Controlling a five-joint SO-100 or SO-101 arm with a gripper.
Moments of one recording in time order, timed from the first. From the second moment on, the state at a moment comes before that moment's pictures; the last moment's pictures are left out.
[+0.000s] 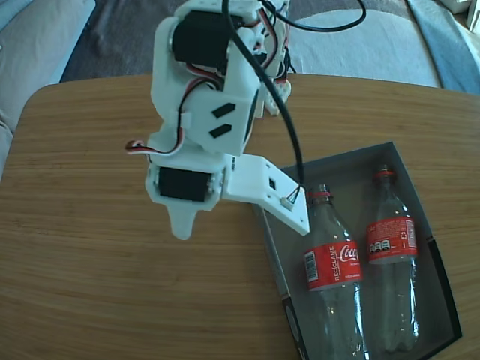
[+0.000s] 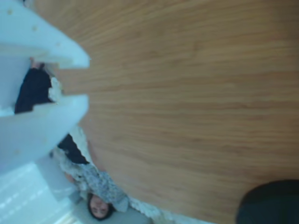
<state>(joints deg) 12.7 91.8 72.4 75.0 -13.6</state>
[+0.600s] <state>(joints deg) 17.0 105.9 86.9 71.5 -13.3</state>
